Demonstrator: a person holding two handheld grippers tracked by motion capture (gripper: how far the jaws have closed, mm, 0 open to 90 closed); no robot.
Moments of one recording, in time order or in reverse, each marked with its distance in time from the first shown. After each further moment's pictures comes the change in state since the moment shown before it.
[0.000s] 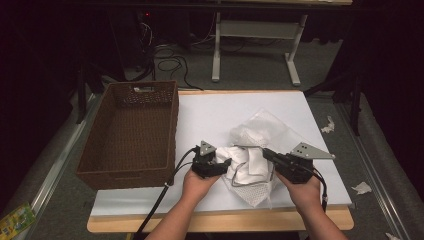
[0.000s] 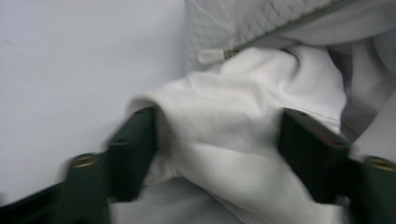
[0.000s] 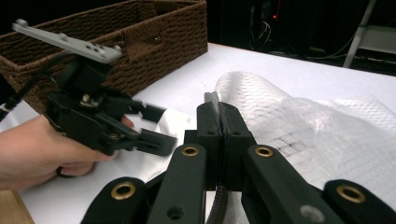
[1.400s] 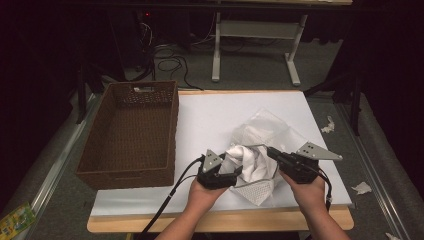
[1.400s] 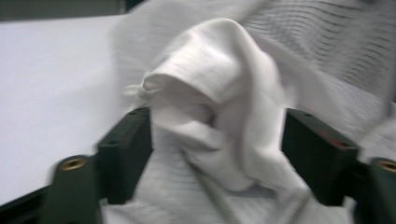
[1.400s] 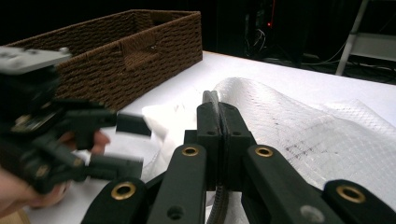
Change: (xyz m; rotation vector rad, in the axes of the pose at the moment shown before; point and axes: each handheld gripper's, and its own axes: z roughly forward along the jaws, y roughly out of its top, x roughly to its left) left arm -0.036 0.000 -0.023 -0.164 -0.069 0.033; right arm -0.004 0.003 -0.011 -0.036 -0.013 0.003
